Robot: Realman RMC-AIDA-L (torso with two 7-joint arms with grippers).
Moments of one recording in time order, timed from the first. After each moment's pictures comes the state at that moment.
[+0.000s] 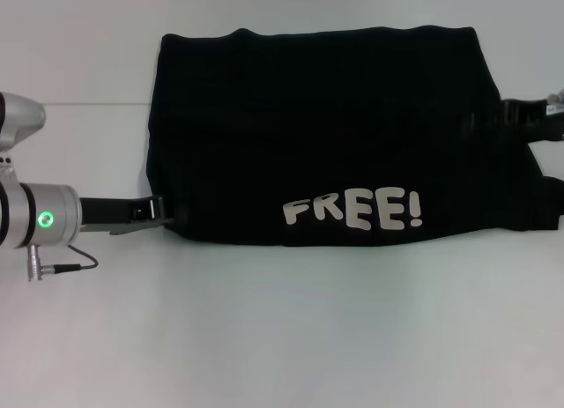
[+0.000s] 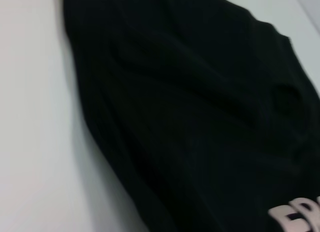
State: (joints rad) left arm -0.72 -2.06 0.53 0.54 2.39 1.14 -2.25; right arm 0.86 1.88 -0.82 -0.57 -2.40 -1.05 2.59
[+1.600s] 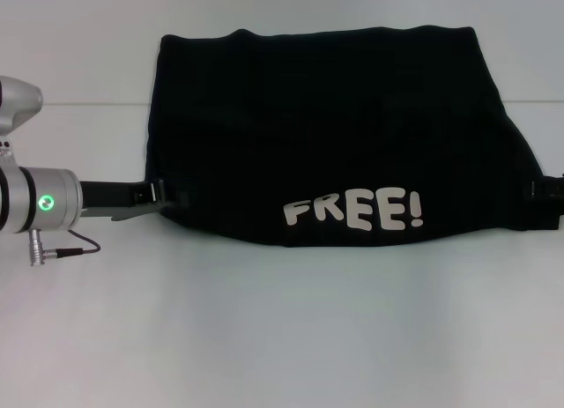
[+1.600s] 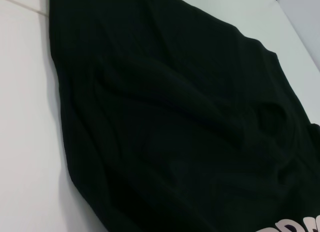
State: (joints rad) left arm -0.74 -2.05 0.50 0.54 2.39 1.15 -2.28; right arm 0.69 1.95 -0.68 -0.68 -2.57 -1.03 2.40
